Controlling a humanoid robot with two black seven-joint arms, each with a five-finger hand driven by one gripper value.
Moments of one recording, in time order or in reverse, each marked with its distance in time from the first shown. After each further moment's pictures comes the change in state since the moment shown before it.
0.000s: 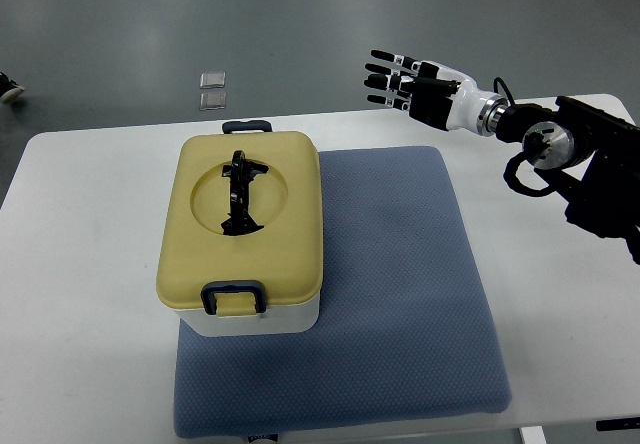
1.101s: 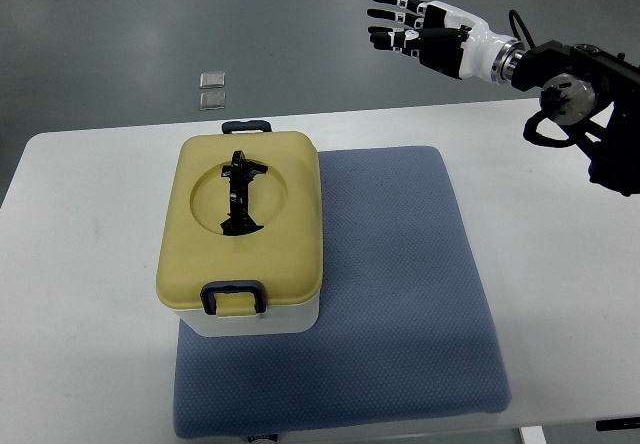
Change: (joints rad) left arm -0.003 0.000 0.003 0.008 -0.004 0.000 -0.009; right arm 0.129 -0.051 0.010 0.002 -0.225 0.037 0.078
